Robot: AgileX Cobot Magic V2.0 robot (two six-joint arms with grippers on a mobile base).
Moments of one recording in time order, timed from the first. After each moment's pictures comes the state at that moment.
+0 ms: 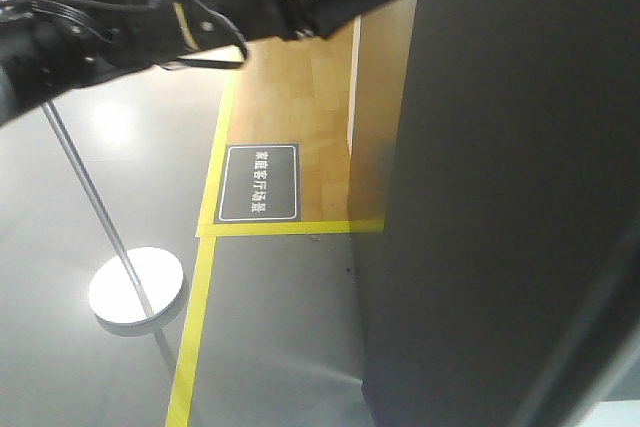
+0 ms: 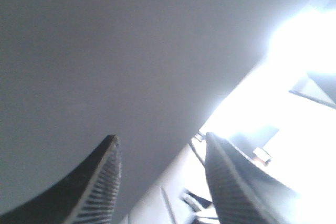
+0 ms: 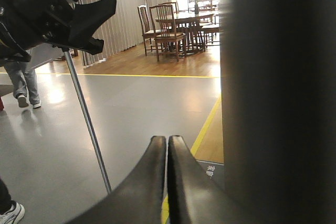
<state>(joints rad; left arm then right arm) -0.35 1.86 -1.66 1.24 -1.21 -2.15 0.14 0.35 -0.52 0.80 0.36 -0.64</state>
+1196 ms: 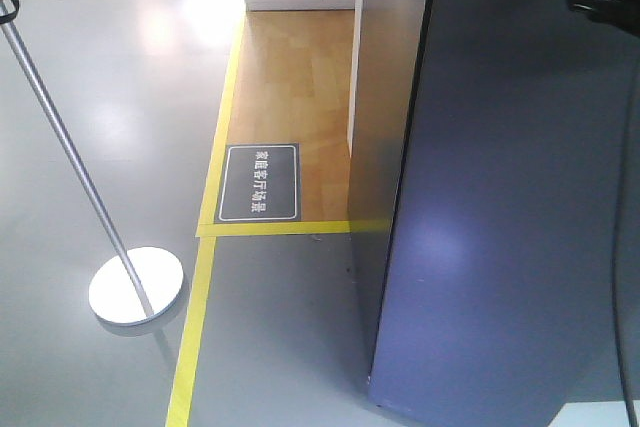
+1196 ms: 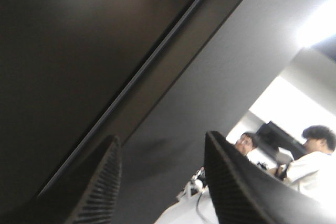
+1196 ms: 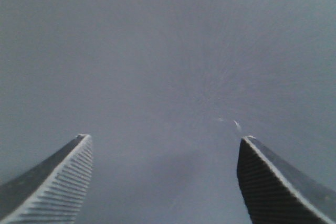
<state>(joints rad) 0.15 1.86 -1.66 1.29 -1.21 -2.15 0.14 1.38 -1.09 1.11 -0.44 -1.09</state>
